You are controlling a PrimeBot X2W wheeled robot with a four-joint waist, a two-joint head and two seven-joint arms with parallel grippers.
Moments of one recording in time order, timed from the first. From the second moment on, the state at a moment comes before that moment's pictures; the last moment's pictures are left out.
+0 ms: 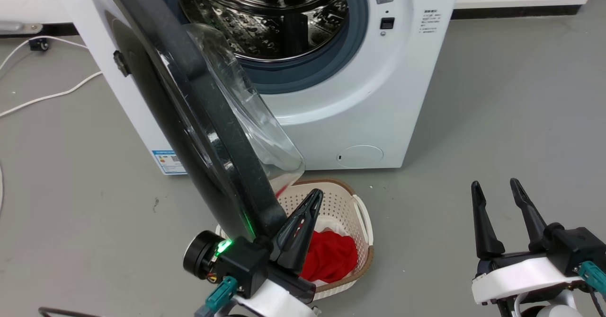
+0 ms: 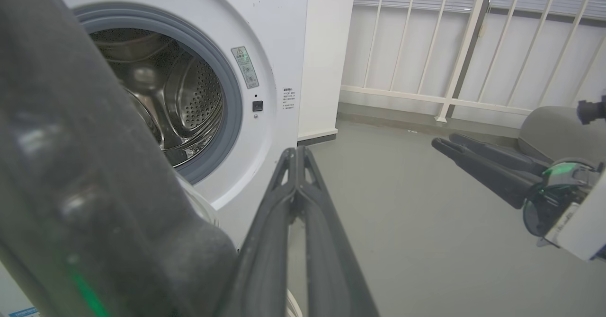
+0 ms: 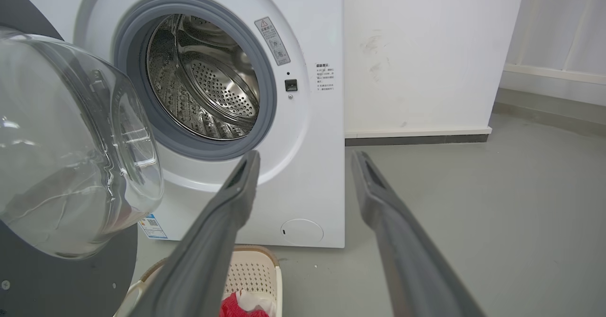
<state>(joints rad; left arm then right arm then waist) -0.08 0.13 -0.48 -0.13 -0.22 0.01 -0.11 -0.01 -0.05 -0.01 0.03 0.13 0.13 -0.19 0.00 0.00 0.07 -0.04</state>
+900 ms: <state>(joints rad) 0.13 0.19 -0.43 -0.29 -0.24 0.12 -0.09 0.03 -0.05 -0.02 0.02 0.13 0.13 -0.17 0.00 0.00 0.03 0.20</state>
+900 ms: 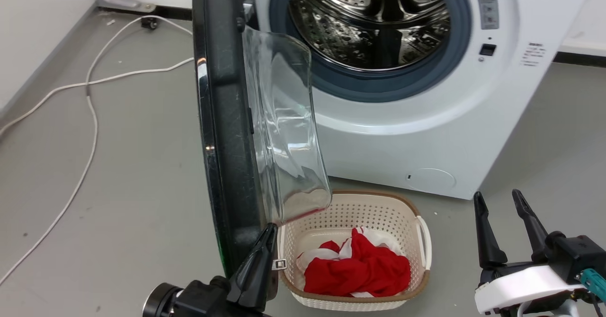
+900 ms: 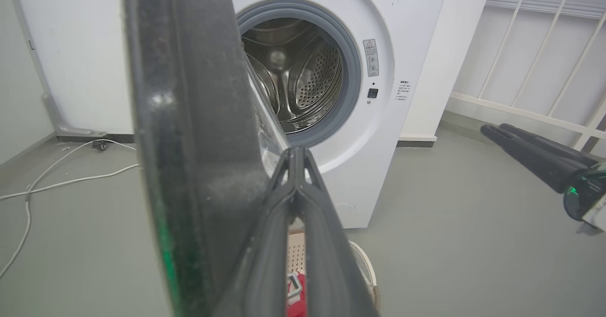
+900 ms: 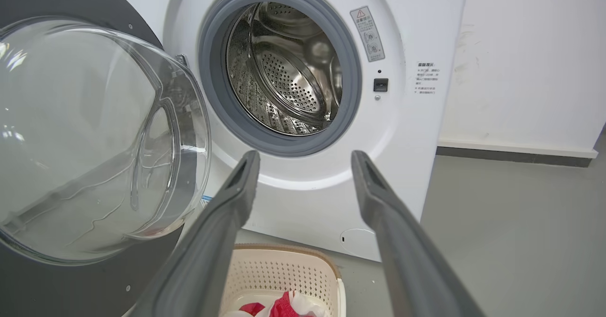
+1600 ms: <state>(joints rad) 0.11 0.29 -0.20 -0.28 -0.26 0.23 -0.10 0.02 -0.05 -0.02 0.00 0.13 0.13 -0.14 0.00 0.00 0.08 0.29</state>
